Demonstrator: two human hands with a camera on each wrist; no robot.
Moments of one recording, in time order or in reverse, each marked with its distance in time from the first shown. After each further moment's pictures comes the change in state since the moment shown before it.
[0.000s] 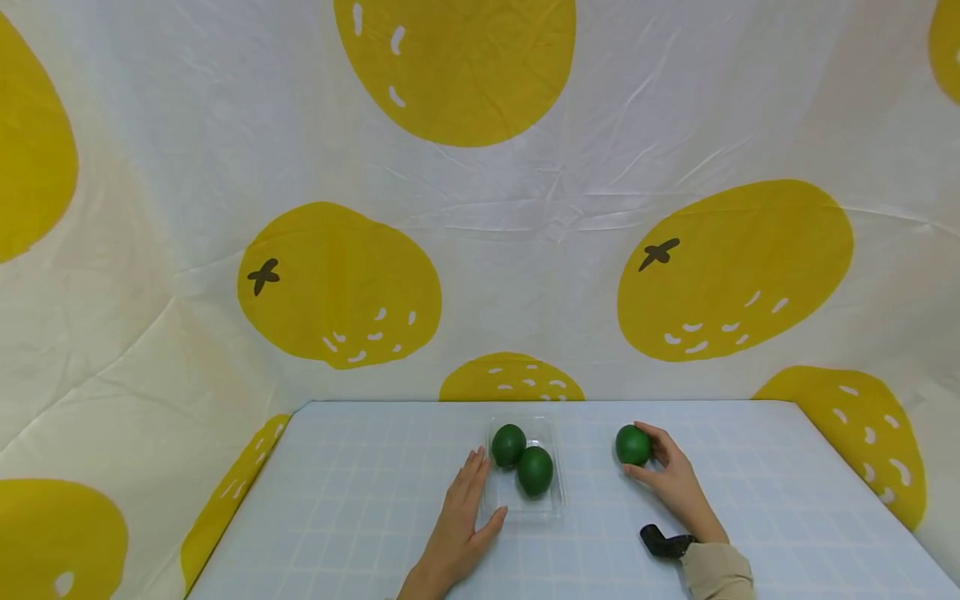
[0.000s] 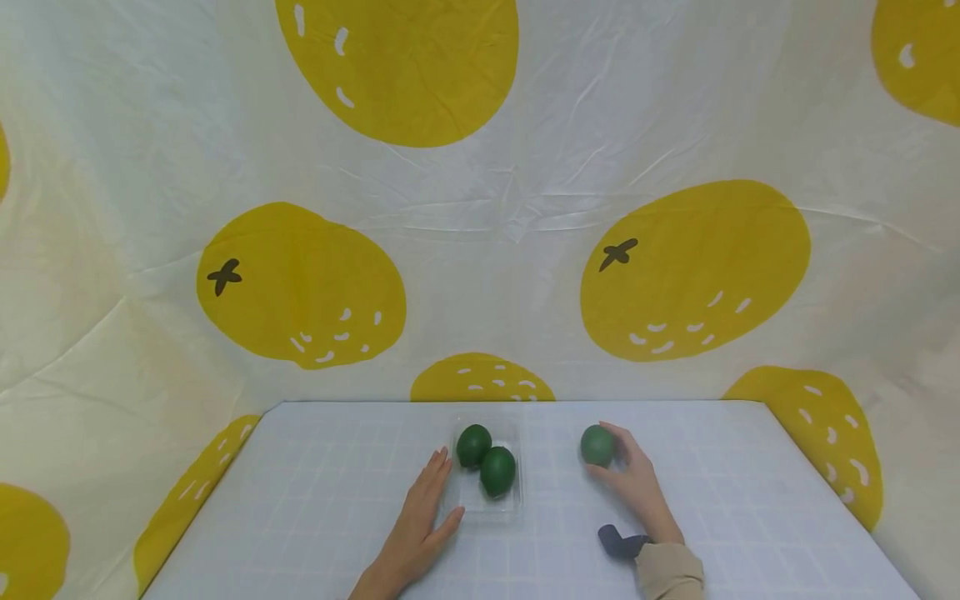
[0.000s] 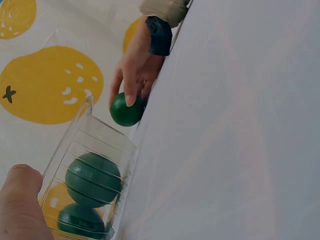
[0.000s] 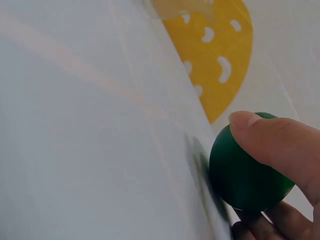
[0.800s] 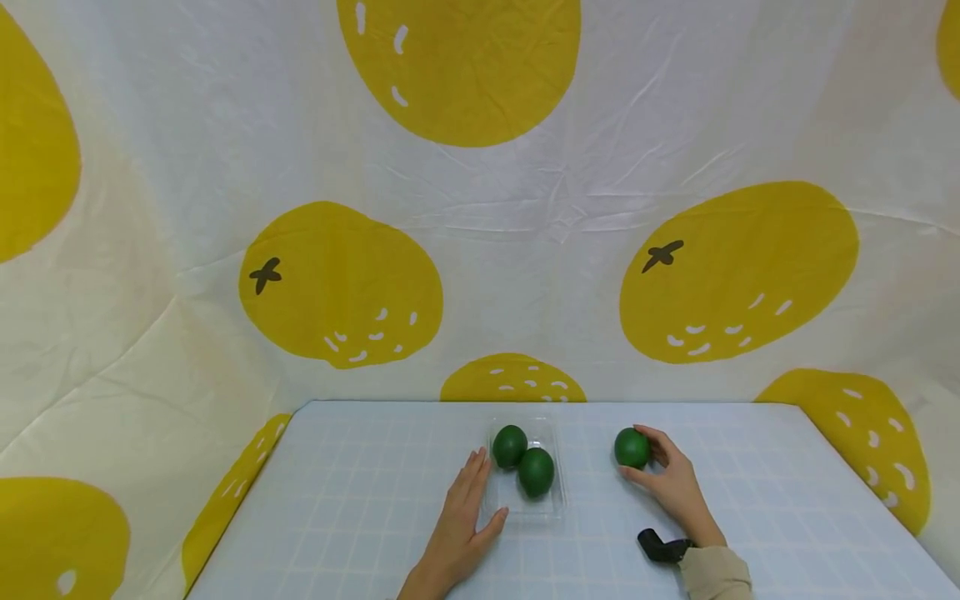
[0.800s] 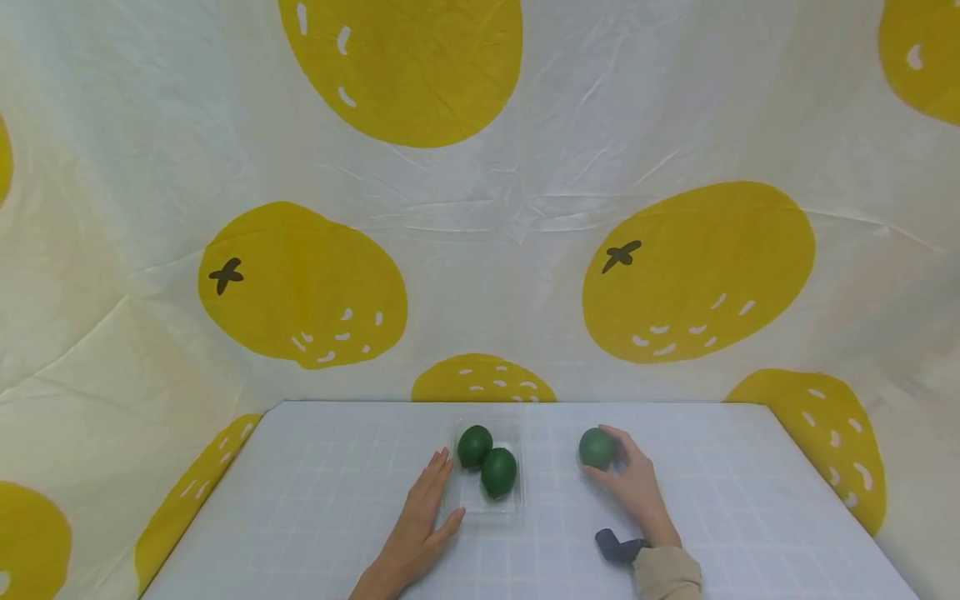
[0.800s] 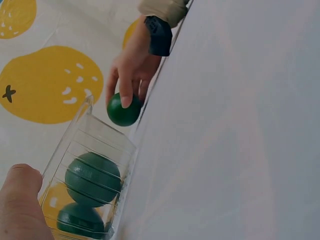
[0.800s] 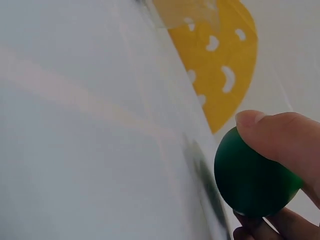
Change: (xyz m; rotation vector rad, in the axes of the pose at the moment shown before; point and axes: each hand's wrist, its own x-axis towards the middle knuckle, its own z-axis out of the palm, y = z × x) left_hand 0.000 0.000 0.000 0.004 0.000 0.006; right_hand 0.001 -0.006 0.003 -0.073 0.037 0.020
